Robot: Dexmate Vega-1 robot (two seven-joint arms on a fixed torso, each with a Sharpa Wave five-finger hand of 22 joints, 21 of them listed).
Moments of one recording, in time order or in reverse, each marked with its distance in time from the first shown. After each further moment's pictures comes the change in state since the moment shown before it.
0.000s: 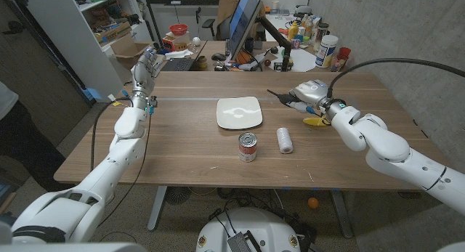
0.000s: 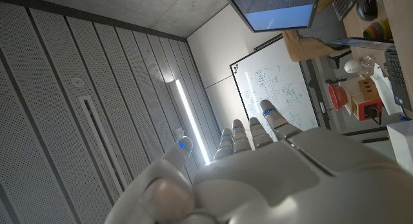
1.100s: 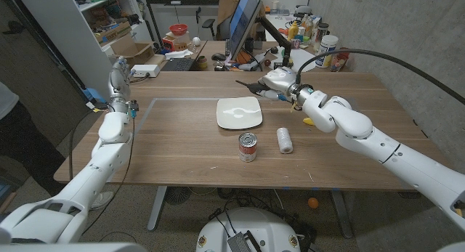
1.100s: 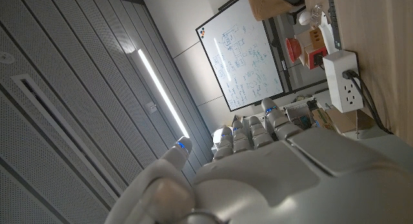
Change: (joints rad) left arm 0.065 0.063 -0.065 -0.025 -0.009 0.115 0.185; left_hand 0.000 0.000 0.000 0.000 0.000 0.014 -0.011 0.000 0.000 -0.018 0.025 -0.004 0.000 0.005 0.031 0.000 0.005 0.000 0.050 -0.011 0.003; right arm 0.271 0.196 -0.179 0.149 -0.058 0.178 0.002; right_hand 0.008 0.008 -0.004 0.002 0.000 0.005 0.005 0.011 0.000 0.012 0.002 0.003 0.002 0.009 -0.002 -0.012 0.019 -0.004 0.004 0.014 -0.005
